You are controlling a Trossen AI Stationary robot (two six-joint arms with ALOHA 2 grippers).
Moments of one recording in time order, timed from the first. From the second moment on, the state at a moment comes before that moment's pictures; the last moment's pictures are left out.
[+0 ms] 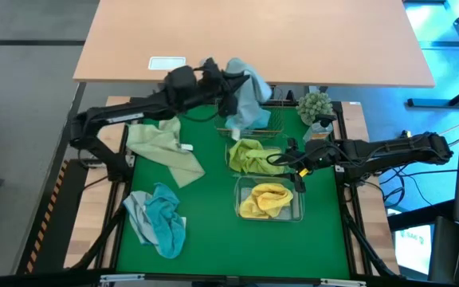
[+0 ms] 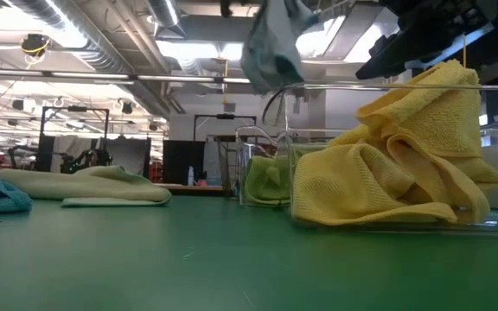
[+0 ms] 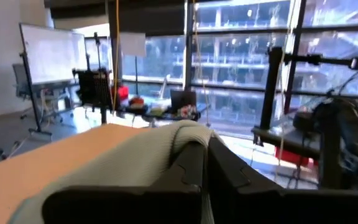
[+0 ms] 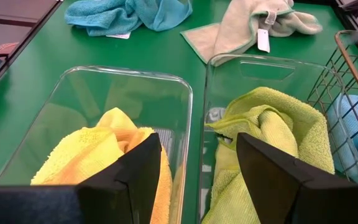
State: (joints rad) left arm 0.34 1.56 1.46 0.22 -0.13 -0.01; right arm 0.06 0.95 0.67 -0.29 -0.03 -0.07
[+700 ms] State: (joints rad) left arm 0.49 1.96 1.46 0.16 -0.04 -0.03; right arm 0.07 0.95 0.67 -0.29 -0.04 -0.07
